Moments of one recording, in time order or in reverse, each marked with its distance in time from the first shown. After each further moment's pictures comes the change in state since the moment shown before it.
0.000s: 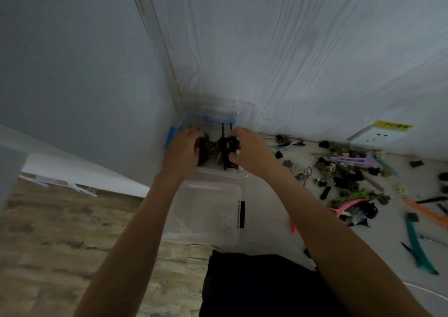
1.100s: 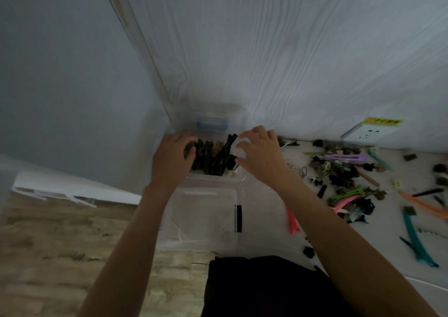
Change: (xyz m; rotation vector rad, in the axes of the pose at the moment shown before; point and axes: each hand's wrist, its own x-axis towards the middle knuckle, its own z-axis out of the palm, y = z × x) left_hand -0.006 0.010 -0.015 0.026 0.119 0.035; right_hand -0.016 0.025 -0.016 -0.531 0.051 -0.129
